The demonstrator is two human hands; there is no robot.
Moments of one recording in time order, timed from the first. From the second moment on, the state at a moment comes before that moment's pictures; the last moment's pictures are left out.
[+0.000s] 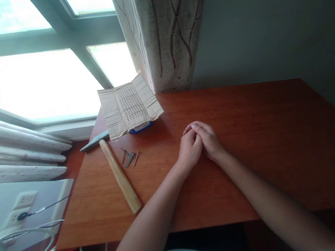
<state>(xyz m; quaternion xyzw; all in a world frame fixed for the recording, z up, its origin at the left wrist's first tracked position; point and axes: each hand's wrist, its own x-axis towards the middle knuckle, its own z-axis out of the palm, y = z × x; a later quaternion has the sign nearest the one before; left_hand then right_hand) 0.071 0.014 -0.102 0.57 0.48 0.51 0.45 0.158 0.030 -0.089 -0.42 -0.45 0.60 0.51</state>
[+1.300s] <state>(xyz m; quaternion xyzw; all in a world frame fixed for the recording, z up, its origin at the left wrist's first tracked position) 0.072 0.014 -0.103 0.56 0.48 0.50 0.45 0.158 0.031 -0.088 -0.42 -0.45 0.60 0.51</state>
